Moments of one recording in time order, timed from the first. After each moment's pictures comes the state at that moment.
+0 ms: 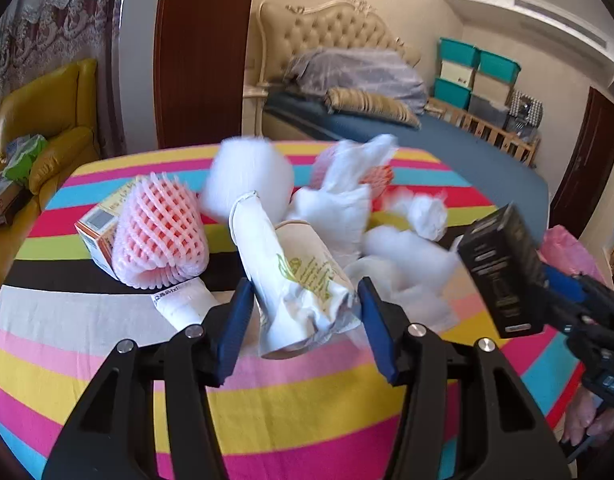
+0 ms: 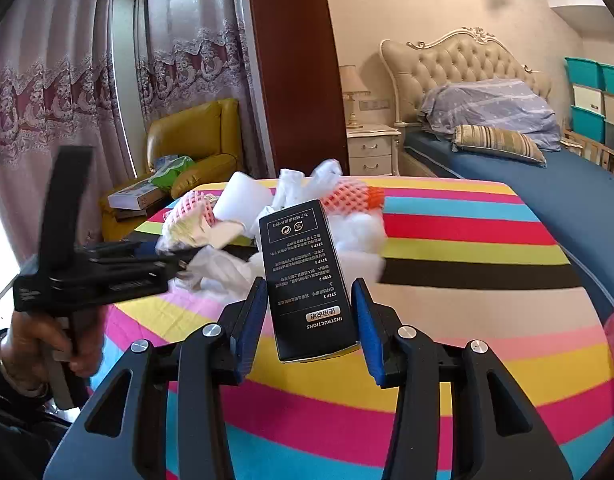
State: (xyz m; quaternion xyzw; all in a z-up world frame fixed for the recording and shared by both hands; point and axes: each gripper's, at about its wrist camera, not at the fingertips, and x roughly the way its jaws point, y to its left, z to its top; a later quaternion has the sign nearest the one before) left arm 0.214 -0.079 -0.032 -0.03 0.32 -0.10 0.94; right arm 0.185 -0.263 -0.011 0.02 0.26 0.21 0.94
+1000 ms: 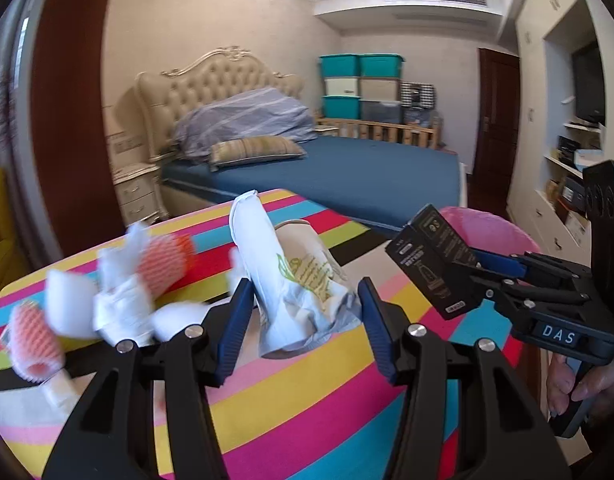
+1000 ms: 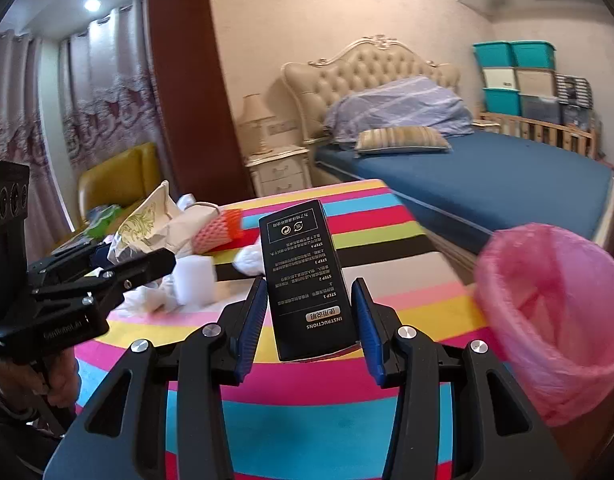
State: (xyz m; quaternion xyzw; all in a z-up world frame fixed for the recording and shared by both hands) left arm 0.151 -0.254 -0.006 0.08 0.22 -0.27 0.93; right arm 0.132 -0.405 -0.006 0.08 0.23 0.06 0.97
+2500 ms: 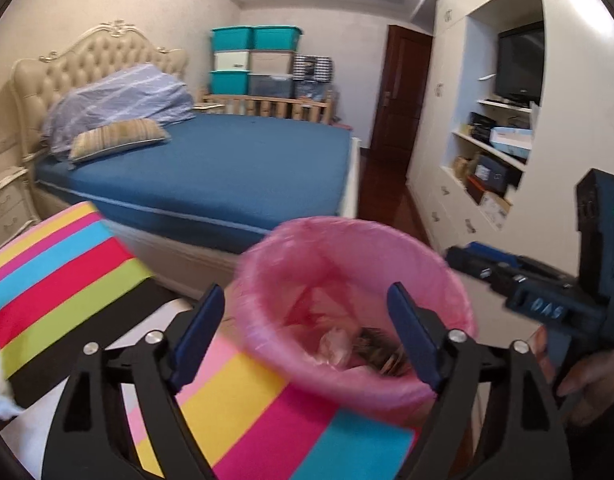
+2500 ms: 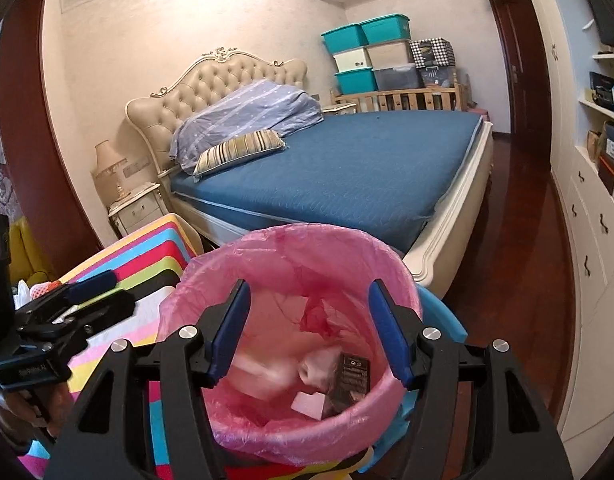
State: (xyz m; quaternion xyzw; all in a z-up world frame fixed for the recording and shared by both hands) left arm 0.220 -0.526 -0.038 0.08 0.27 -0.44 0.86; right arm 0.109 -0.637 -0.029 0.17 0.24 -0.17 0.94
